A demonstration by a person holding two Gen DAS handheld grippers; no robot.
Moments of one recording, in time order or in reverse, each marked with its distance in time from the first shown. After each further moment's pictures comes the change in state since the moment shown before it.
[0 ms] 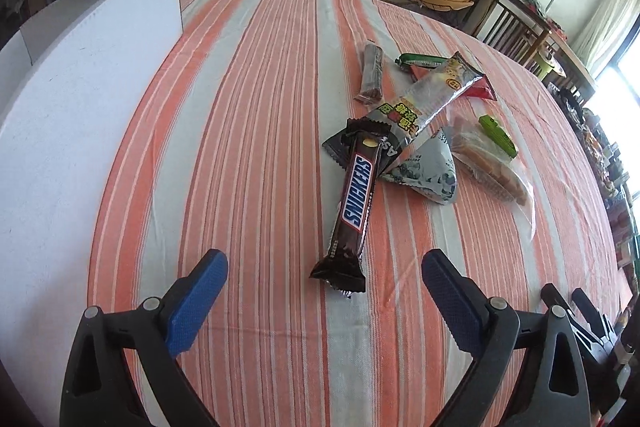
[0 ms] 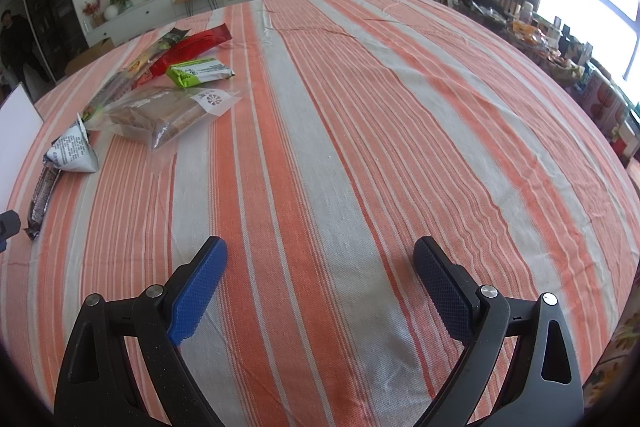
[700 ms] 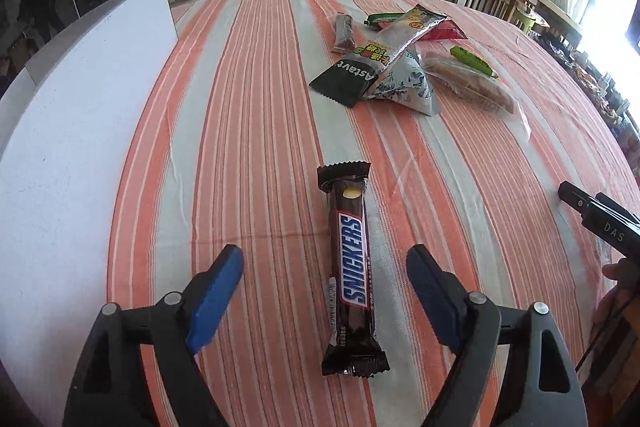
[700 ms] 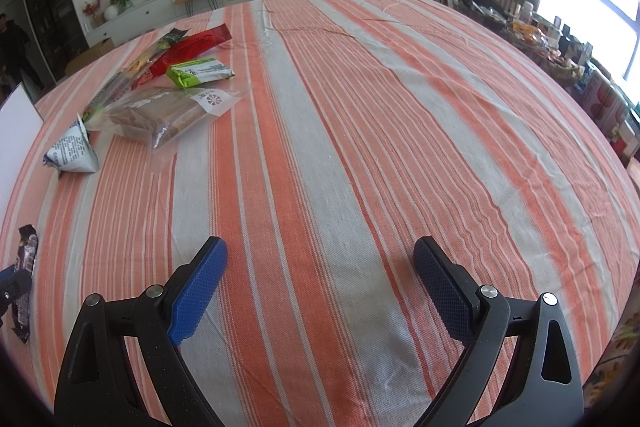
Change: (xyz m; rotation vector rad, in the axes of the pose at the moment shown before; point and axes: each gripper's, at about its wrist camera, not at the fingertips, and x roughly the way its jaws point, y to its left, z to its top) left arm -0.026 -0.001 -0.072 0.163 -0.063 0.083; right arm 0.000 0.000 0.000 0.000 0.000 0.000
